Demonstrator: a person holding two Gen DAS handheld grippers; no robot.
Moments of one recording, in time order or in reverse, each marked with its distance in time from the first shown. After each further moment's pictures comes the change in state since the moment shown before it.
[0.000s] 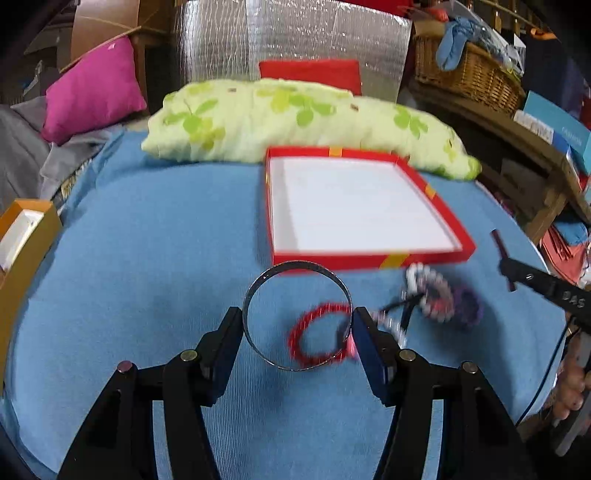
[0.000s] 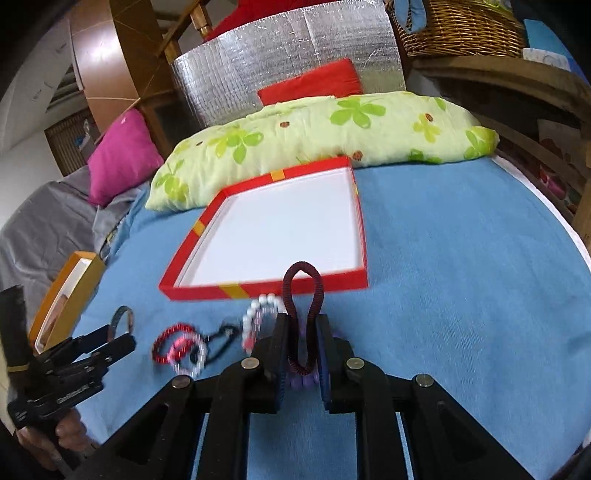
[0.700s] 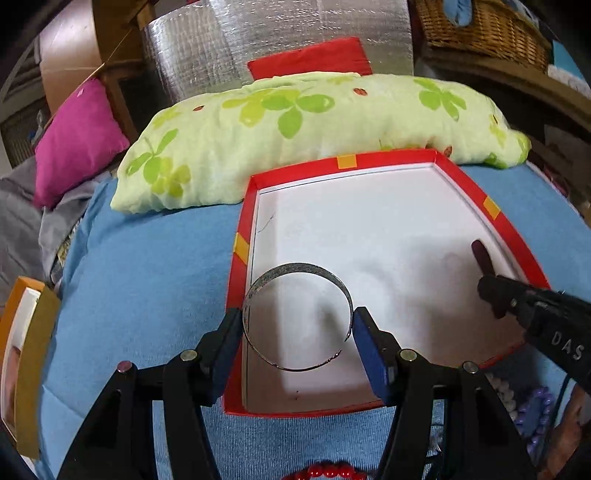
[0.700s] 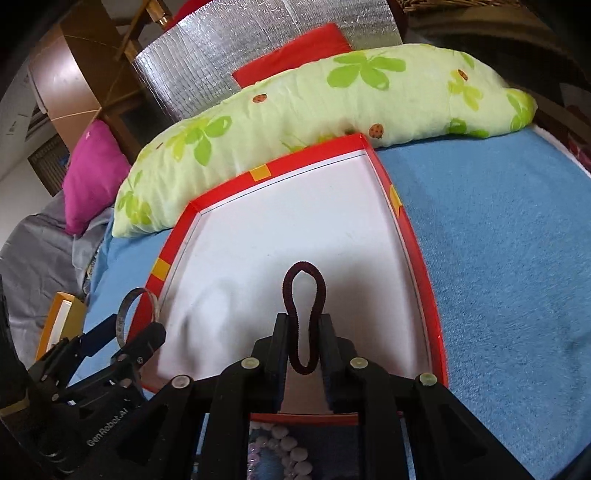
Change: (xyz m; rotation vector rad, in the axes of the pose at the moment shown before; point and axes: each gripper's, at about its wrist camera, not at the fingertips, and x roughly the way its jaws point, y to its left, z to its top) left arm 0.110 -0.055 0.074 0.145 0.035 0.211; right arm 0.124 -0.007 0.058 0.105 0.075 0.026
